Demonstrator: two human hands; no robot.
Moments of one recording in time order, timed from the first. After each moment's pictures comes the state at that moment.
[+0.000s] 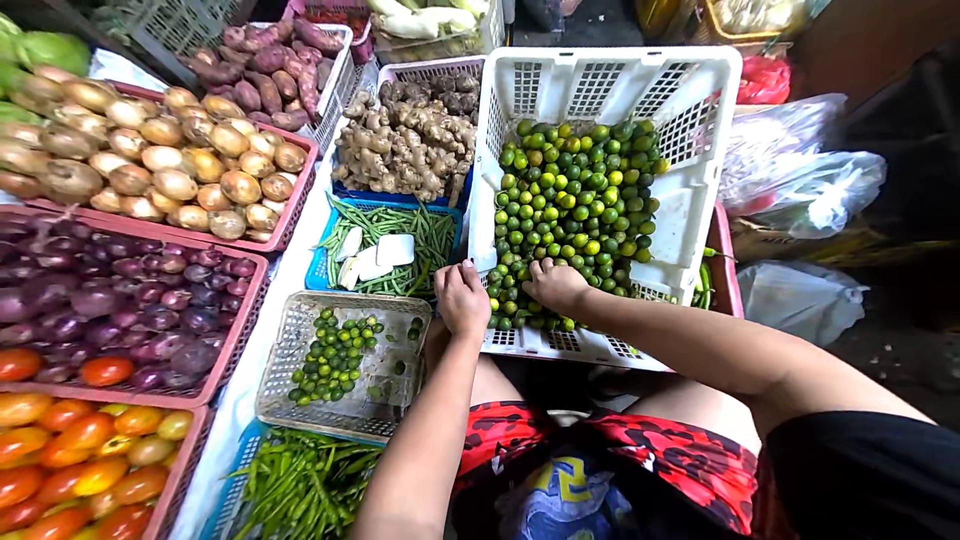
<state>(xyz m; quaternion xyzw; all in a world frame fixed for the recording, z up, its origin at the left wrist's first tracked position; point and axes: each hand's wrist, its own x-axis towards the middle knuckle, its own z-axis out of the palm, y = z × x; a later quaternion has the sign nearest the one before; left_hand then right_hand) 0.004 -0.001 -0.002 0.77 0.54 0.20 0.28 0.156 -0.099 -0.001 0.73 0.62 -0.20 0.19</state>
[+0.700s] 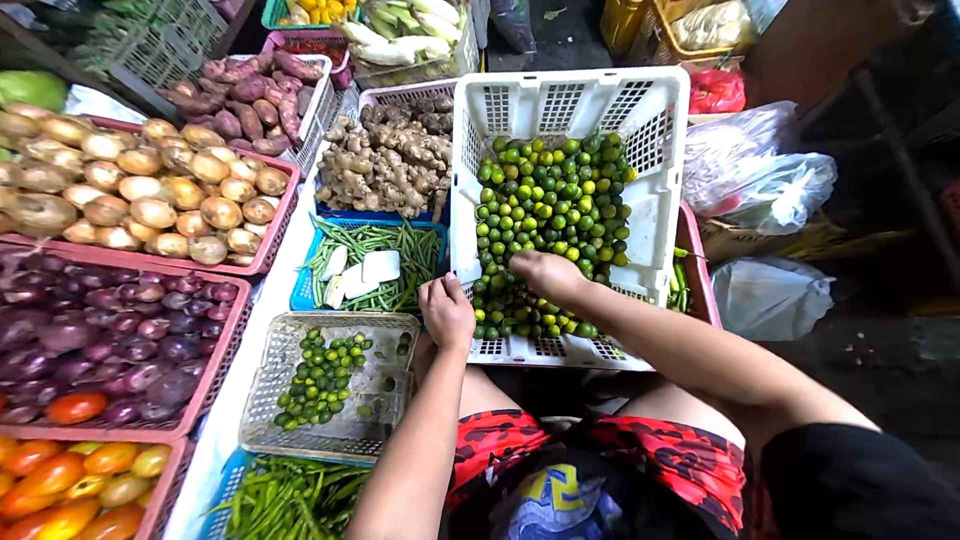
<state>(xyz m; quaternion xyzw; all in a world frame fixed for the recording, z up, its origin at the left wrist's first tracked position) 0.006 0.000 -0.005 0.77 0.54 0.21 0.27 0.188 -0.114 0.027 0.77 0.60 -0.19 -0.11</state>
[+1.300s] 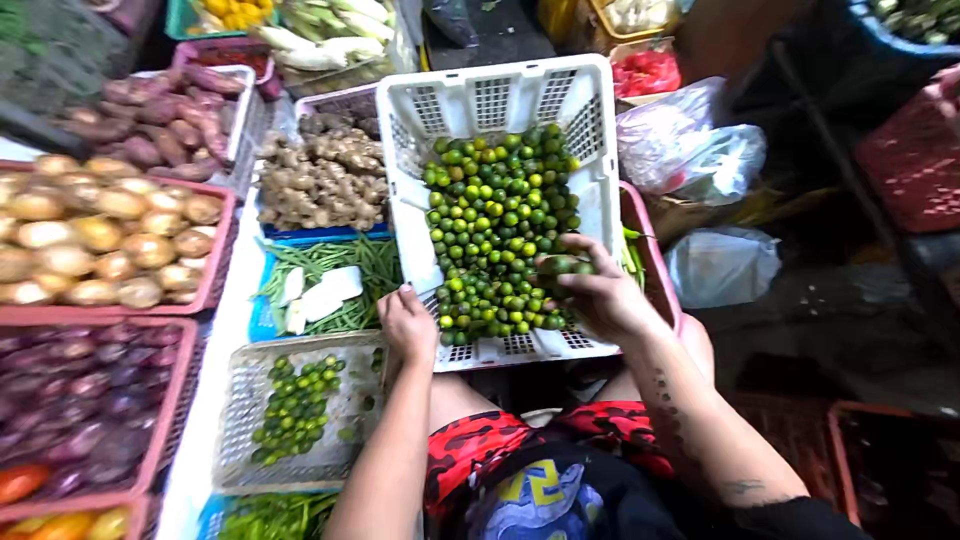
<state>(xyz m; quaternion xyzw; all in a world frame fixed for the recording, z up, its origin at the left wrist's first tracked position) 0.004 -0.002 0.003 0.77 0.53 0.21 0.27 0.157 -0.231 0.110 0.54 0.14 -0.41 -0.72</state>
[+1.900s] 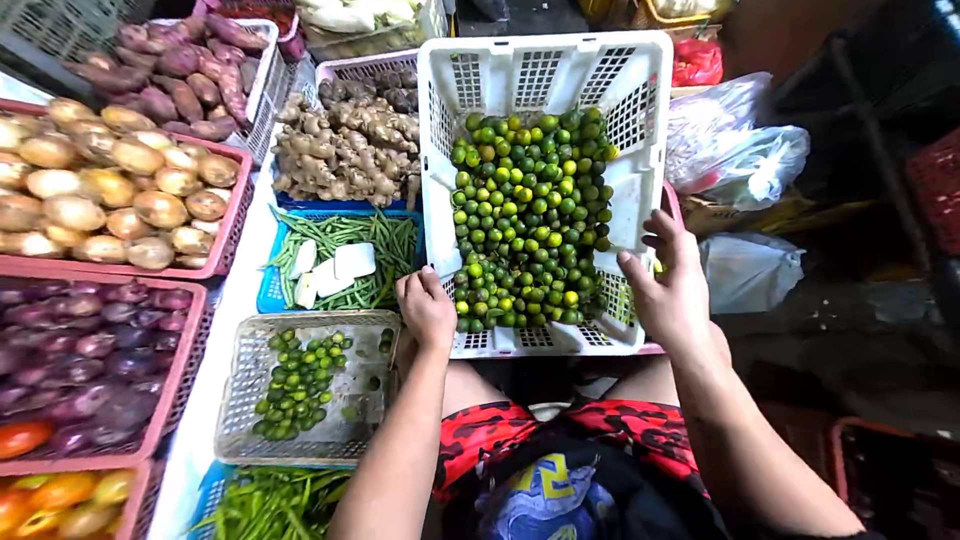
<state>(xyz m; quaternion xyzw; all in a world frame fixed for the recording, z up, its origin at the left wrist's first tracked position) 0.001 -0.001 0.000 0.77 0.52 0.21 0.30 0.167 -0.250 0.115 0.89 0.23 -0.09 -0.39</state>
